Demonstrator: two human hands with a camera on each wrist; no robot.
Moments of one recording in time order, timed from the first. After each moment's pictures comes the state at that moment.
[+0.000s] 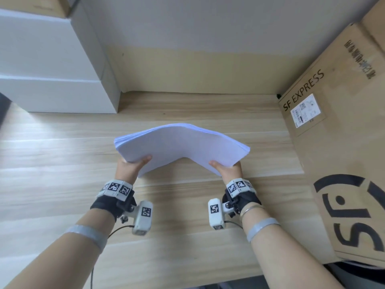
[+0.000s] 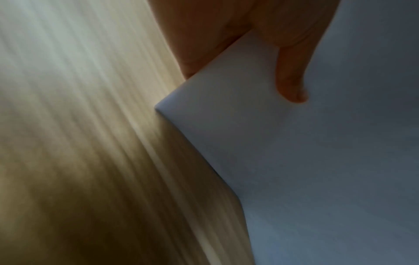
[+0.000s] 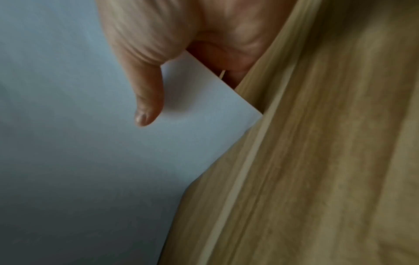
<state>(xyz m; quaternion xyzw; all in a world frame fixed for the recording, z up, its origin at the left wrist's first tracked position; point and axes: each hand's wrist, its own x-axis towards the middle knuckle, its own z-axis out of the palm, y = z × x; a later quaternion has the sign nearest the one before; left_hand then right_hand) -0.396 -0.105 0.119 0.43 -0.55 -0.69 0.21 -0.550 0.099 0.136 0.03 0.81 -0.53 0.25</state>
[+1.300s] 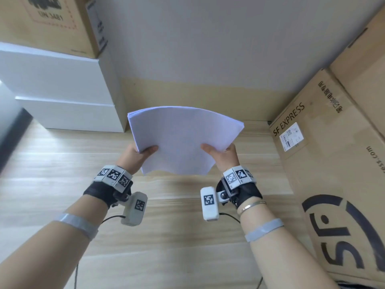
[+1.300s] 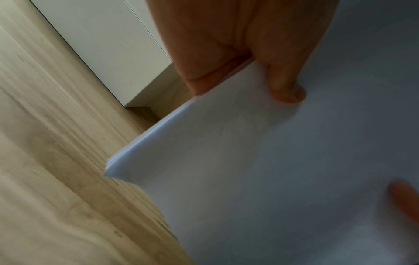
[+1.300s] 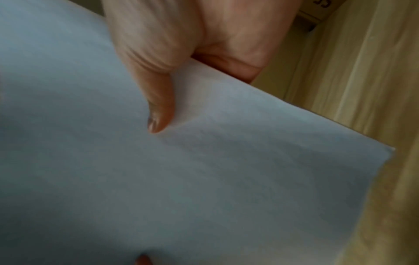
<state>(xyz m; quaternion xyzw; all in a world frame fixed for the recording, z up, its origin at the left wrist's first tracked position) -0.422 -0.117 0.216 0.33 -0.72 -0.60 0.13 -0.562 0.061 0.249 -0.09 0.76 -0.60 0.26</state>
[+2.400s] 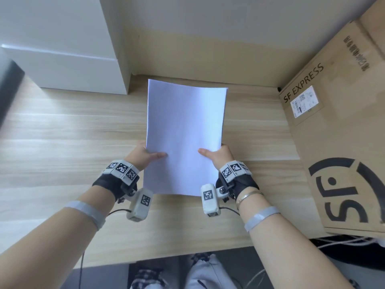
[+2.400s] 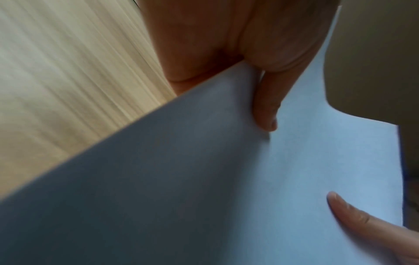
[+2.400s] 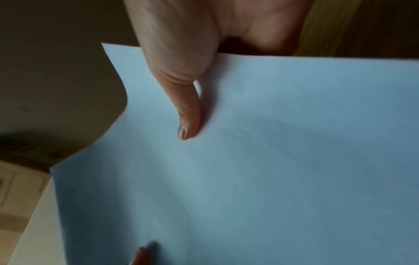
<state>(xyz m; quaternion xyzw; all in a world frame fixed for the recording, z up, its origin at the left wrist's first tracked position) -0.359 -0.092 0.143 0.40 -0.66 -0.63 -0.05 -0.495 0.078 0.165 -0.04 0.84 -0.44 0.33</state>
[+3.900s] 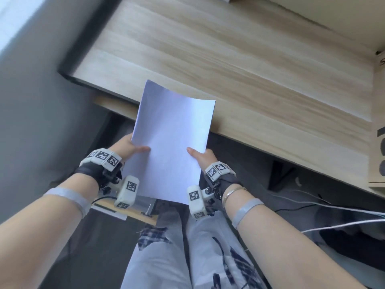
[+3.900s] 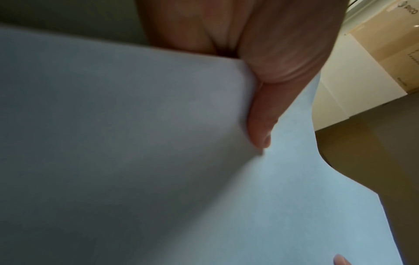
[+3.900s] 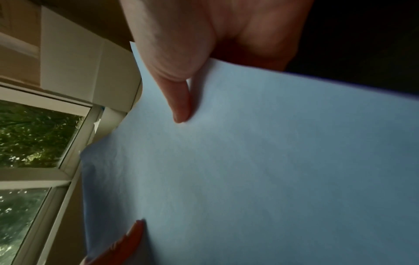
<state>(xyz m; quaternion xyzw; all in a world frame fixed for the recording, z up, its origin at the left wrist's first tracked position) 0.034 0.046 0.090 0.56 -0.51 -0.65 -0.03 -0.154 0.175 0.077 -0.08 0.78 -0.33 0.53</state>
